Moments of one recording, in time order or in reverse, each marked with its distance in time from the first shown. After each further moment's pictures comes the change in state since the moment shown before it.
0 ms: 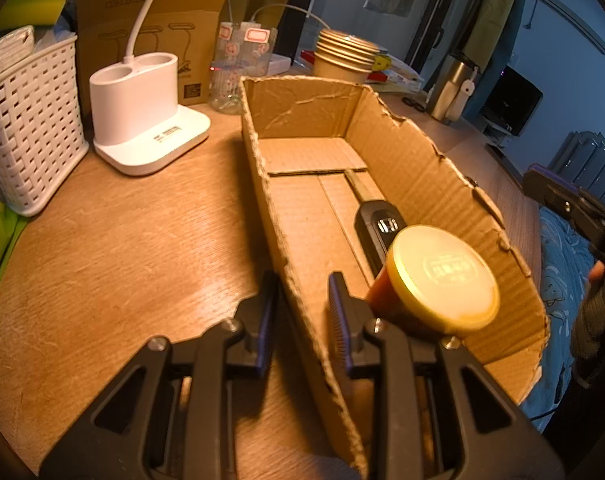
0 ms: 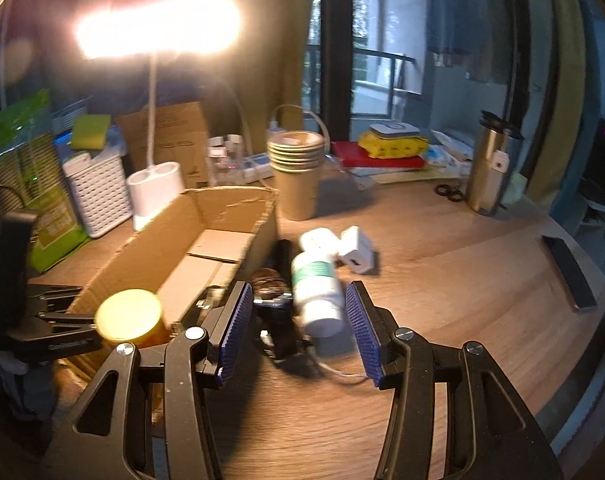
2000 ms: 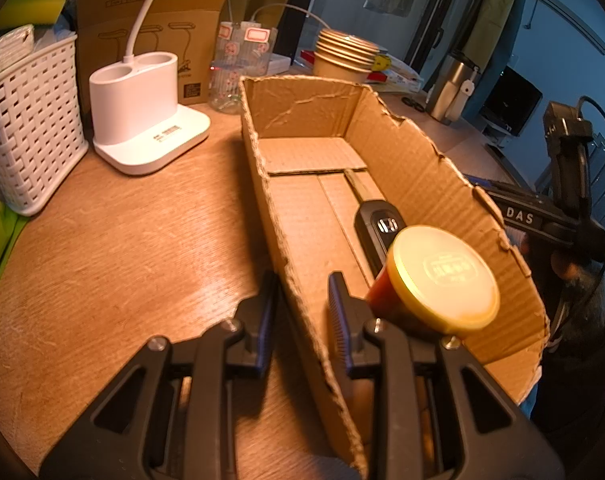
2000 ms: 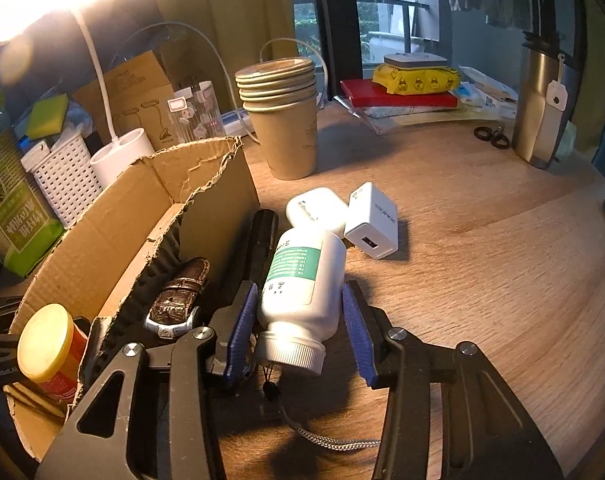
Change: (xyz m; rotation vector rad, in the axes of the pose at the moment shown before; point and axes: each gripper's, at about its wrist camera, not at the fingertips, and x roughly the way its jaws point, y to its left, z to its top) left arm 0.000 0.001 0.000 -0.001 -0.001 -0.001; right arm 0.098 -0.030 0.001 0.057 0.163 0.126
